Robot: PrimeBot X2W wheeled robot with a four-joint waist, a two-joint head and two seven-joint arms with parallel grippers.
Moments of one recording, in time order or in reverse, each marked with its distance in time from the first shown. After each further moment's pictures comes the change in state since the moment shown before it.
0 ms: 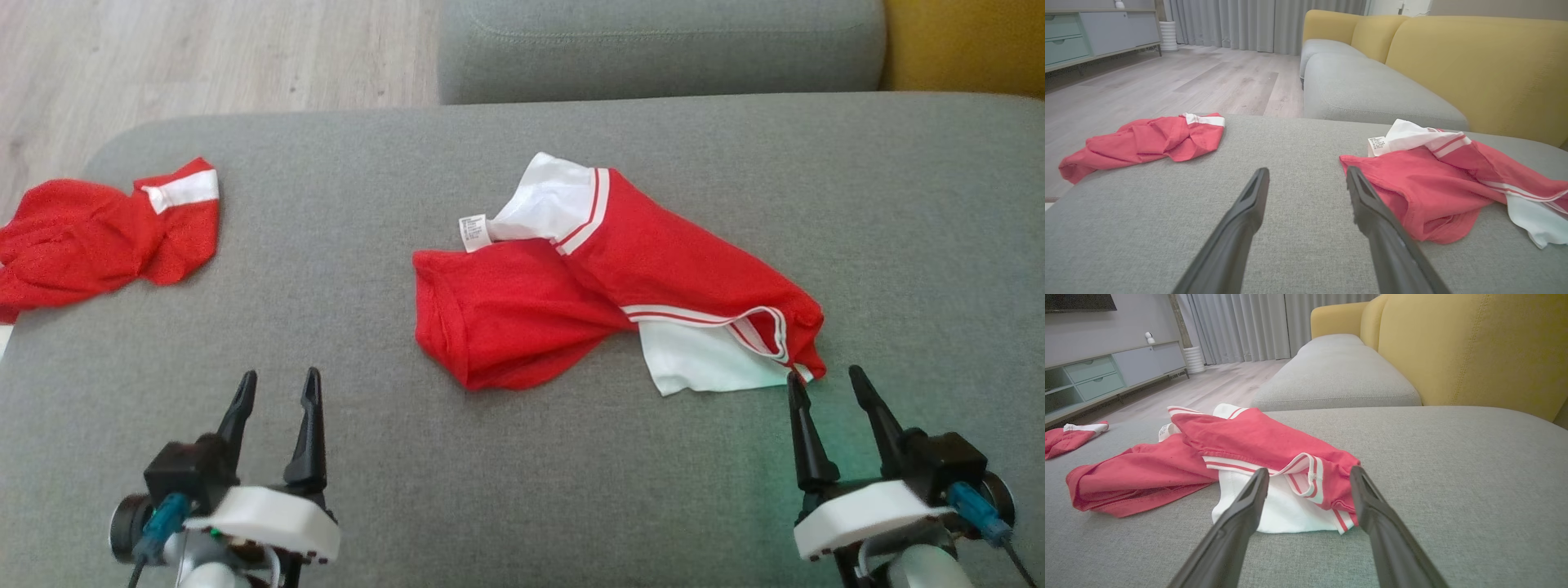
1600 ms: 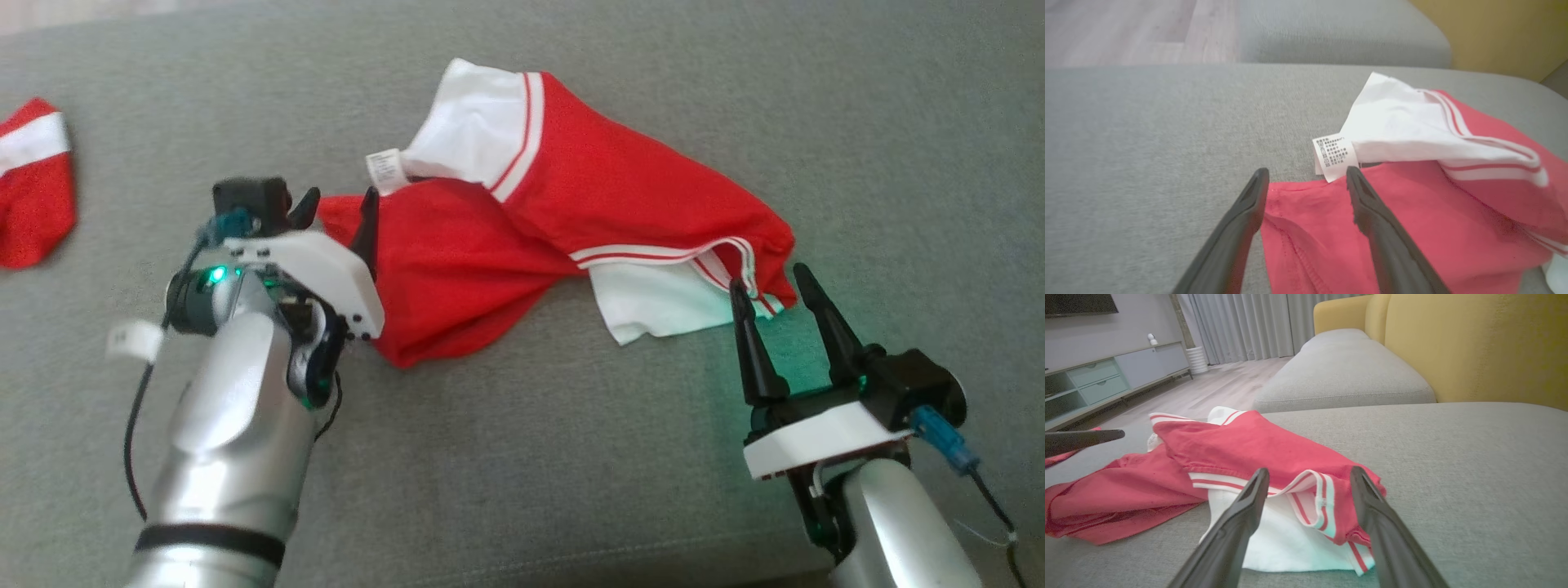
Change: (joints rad) left arm -0.618 -0.115 -0.008 0.504 0.017 -0.091 0.254; right arm -0.148 0.013 0.118 -0.068 0.014 0.000 -0.010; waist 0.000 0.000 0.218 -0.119
